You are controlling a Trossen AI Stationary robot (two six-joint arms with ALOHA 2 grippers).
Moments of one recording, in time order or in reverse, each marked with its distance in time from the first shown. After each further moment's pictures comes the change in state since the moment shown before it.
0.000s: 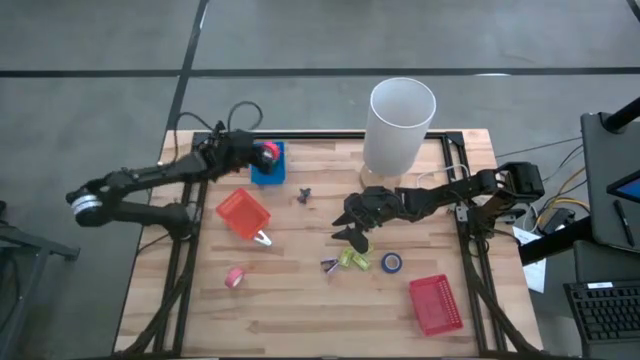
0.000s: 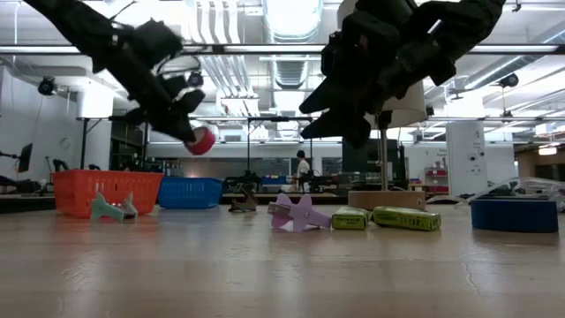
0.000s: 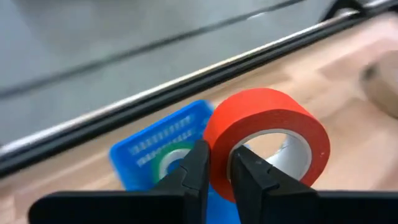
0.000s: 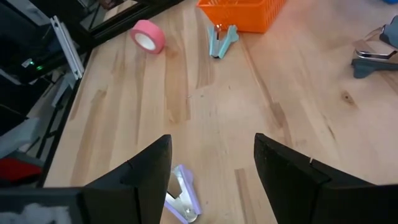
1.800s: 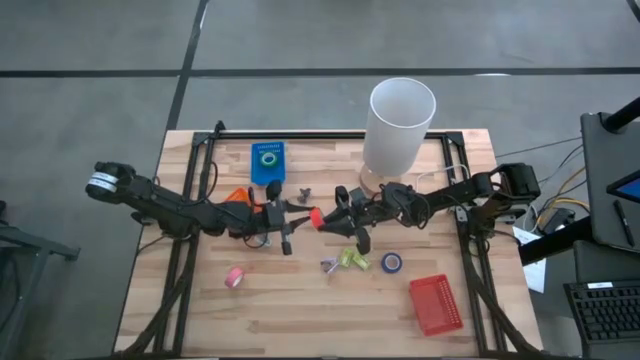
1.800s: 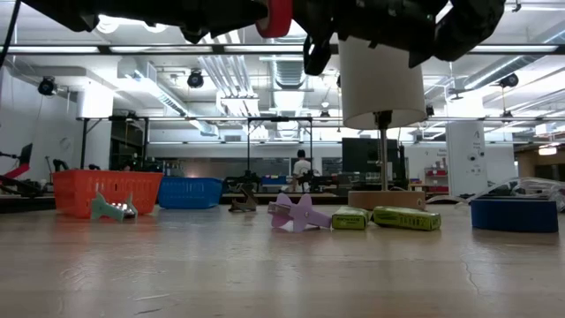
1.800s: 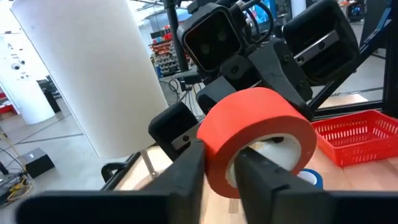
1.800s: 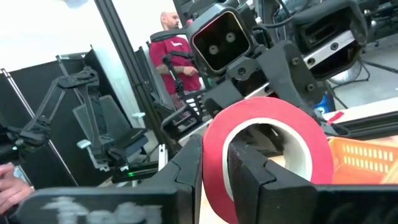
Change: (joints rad) left arm -0.835 0.185 -0.001 0.850 -0.153 0.567; right arm 0.059 0.041 0.013 0.680 -0.053 -0.008
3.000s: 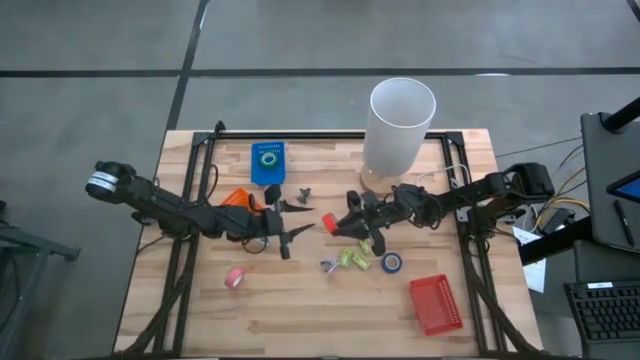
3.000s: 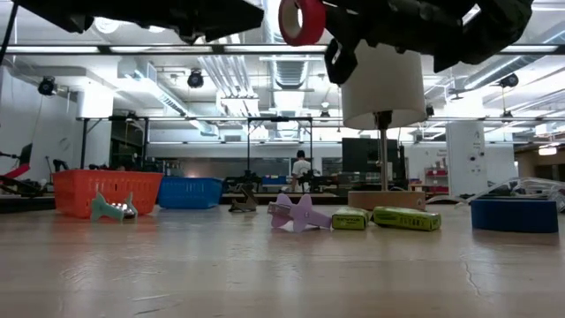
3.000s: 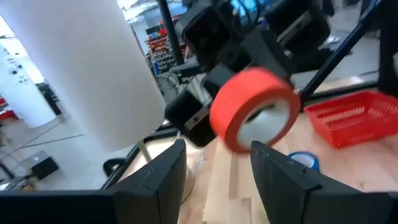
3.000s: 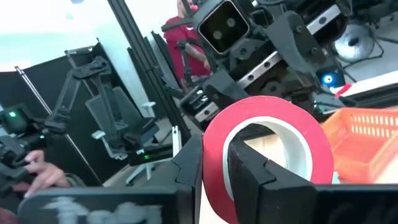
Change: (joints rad) left arm -0.040 -0.001 -0.018 -0.022 -0.020 0.032; right arm -0.005 -0.113 -0.134 -0.014 -0.030 0.055
